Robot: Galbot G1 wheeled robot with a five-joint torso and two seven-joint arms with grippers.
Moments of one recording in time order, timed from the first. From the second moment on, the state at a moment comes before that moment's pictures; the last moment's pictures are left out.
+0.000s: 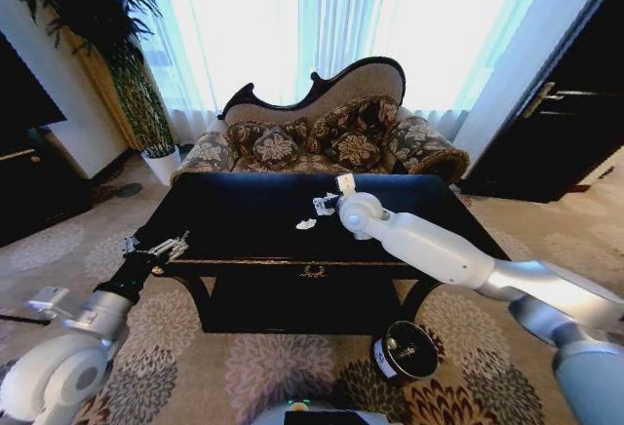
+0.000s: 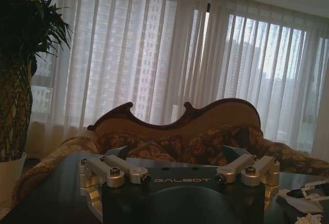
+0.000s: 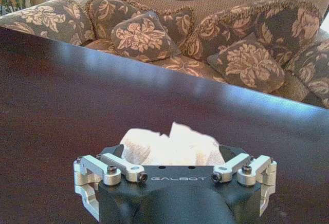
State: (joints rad) left arm 1.71 -0.99 -1.01 -2.38 -0.90 0.15 0.00; right arm -0.04 0.96 -0.62 1.66 1.42 -0.61 0.91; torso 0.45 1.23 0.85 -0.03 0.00
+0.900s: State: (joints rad) left arm 1.71 -0.99 -1.01 -2.38 -0.90 0.15 0.00; right arm -0.10 0.97 -0.58 1.65 1.37 -0.60 0.87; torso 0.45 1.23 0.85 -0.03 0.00
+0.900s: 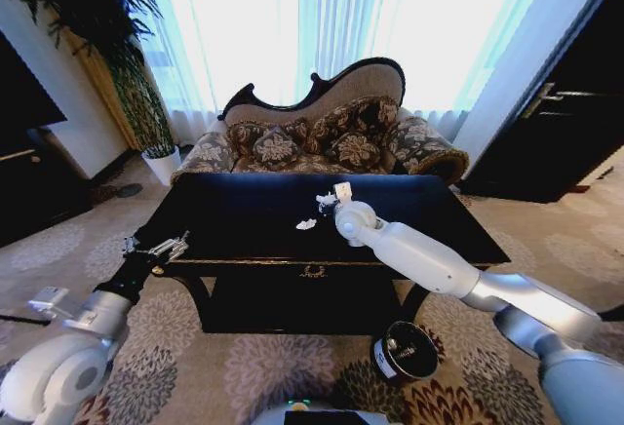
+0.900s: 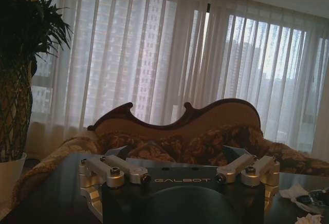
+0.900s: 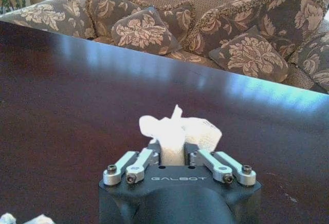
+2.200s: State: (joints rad) left arm 1.71 -0.99 -1.01 -2.38 -0.90 0.15 0.00; right arm -0.88 0.57 0.25 2.14 1.12 -0.49 0.64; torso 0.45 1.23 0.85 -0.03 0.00
